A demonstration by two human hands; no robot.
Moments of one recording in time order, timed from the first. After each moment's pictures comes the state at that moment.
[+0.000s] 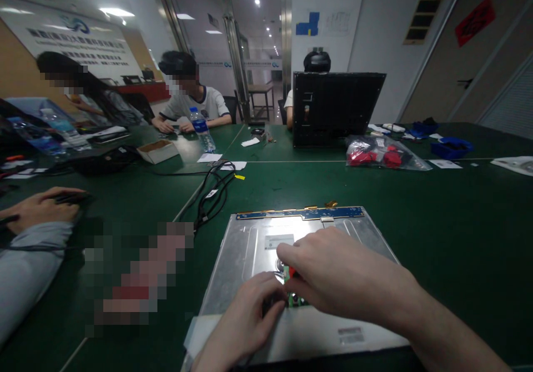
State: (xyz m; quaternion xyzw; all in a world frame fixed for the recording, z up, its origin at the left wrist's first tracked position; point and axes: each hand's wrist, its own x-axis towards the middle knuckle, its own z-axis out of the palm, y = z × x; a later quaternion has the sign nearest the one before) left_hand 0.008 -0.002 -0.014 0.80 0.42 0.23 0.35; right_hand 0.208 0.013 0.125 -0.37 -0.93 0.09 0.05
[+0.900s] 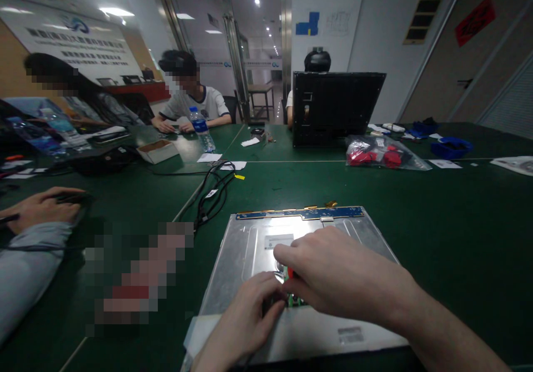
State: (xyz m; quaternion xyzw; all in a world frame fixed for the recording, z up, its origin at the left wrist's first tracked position) left_hand 0.008 -0.001 -0.014 0.80 0.41 0.24 0.36; right_hand 0.207 0.014 0.124 -0.36 -0.93 0.09 0.06
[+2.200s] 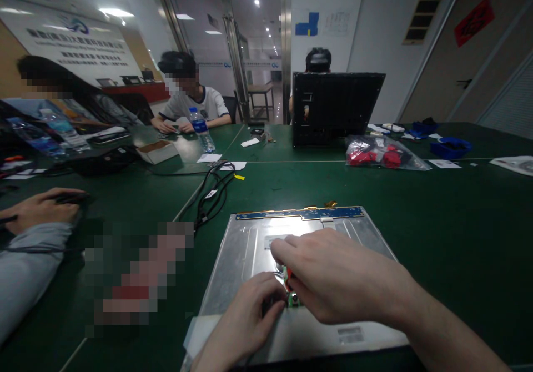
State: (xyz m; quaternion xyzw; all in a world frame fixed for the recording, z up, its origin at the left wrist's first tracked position) left_hand 0.008 0.000 -0.014 0.80 0.42 0.22 0.37; right_hand 0.208 0.014 0.129 -0.33 -0.93 0.11 0.04
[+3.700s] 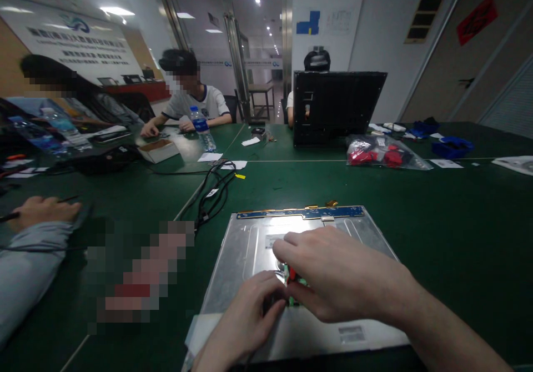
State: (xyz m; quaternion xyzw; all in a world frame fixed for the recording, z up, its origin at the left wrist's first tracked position) left_hand 0.009 0.000 -0.014 0.80 0.40 0.24 0.38; right_hand 0.208 0.015 0.127 -0.34 -0.93 0.11 0.05
